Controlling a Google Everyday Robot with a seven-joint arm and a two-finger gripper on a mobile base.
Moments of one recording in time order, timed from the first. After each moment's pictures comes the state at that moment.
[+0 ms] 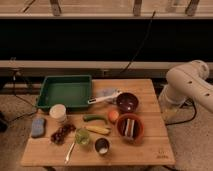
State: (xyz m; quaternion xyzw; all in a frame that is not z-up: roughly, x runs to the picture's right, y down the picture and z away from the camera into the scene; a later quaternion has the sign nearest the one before) arm 0.284 0.106 0.684 -0.28 0.02 0.02 0.96
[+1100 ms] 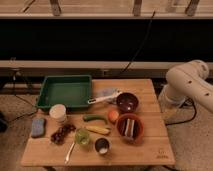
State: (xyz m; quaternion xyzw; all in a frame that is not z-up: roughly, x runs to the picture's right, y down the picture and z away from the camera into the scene) arm 0.282 0.106 0.690 -0.28 0.02 0.02 0.96
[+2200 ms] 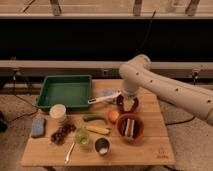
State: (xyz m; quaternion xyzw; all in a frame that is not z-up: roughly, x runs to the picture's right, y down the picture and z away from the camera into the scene) arm 0.101 0.079 0.768 -0.30 -0.04 -0.05 0.95
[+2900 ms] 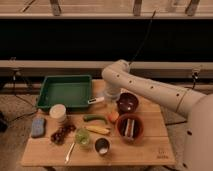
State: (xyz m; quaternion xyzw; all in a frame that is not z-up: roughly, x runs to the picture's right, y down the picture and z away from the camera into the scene) arm 0.017 0.109 0.814 -0.34 -0.10 -0.08 0.93
